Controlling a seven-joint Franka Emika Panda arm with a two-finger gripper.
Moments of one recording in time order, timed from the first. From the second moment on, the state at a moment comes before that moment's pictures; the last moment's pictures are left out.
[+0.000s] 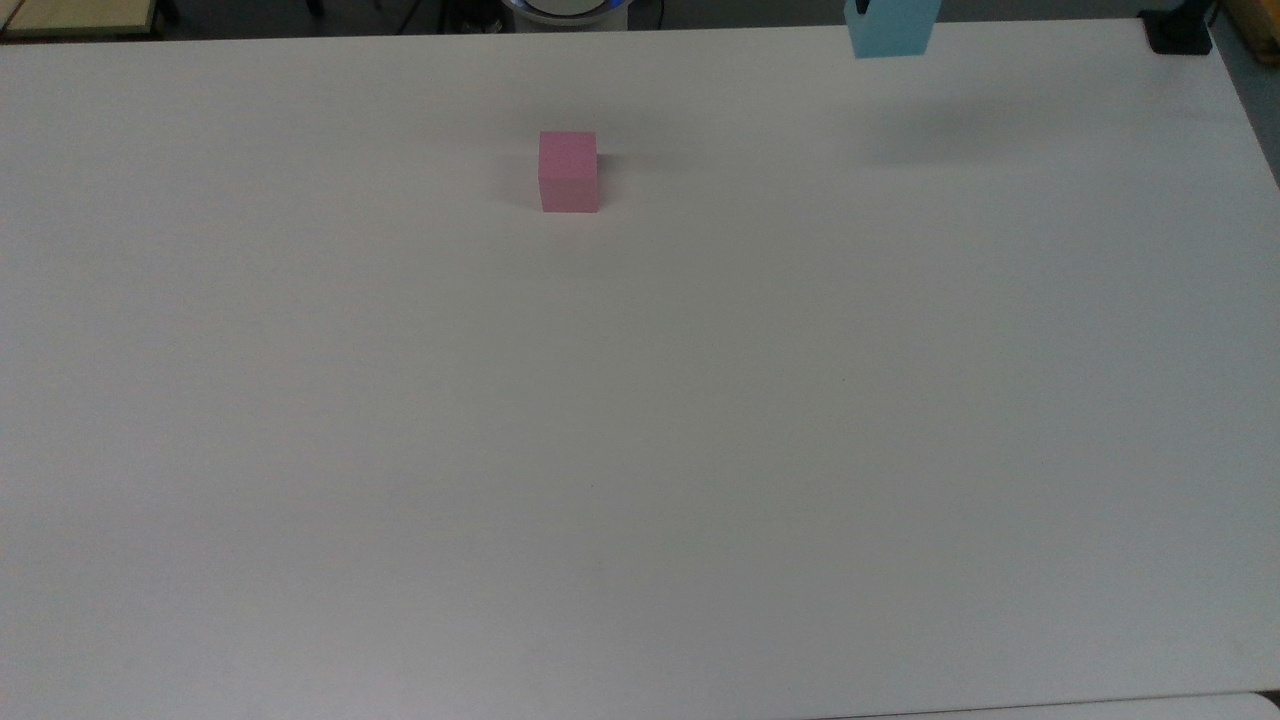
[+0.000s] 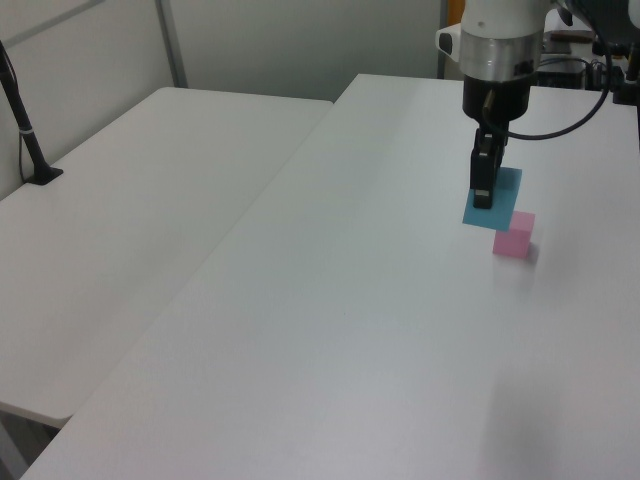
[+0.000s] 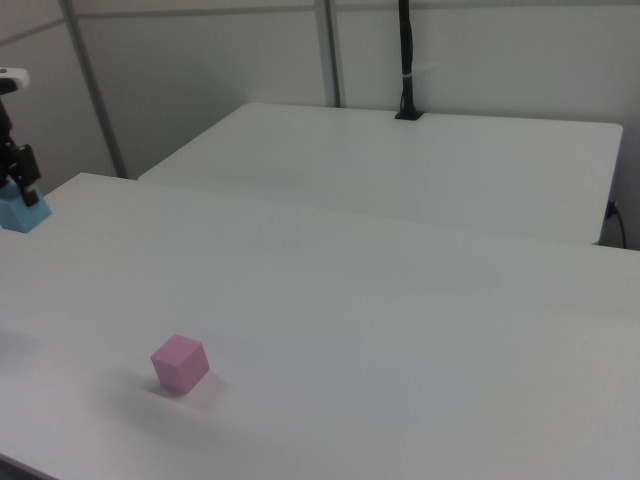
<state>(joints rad) 0.66 0.05 -0.04 -1.61 -0.07 1.62 0.56</state>
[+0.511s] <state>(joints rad) 0.39 -0.04 -0.05 -1.70 -0.07 1.62 0.34</state>
